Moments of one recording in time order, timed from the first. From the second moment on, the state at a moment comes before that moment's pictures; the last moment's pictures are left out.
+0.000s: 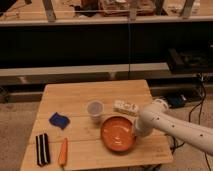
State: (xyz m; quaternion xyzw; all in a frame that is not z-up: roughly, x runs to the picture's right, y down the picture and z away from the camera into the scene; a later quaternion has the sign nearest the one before) arm 0.175 0.243 0.775 -0.20 -0.23 -0.56 0.77
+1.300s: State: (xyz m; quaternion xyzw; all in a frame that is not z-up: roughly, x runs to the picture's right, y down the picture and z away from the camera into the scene) arm 0.165 0.199 0.742 -0.17 -0.23 -0.57 0.77
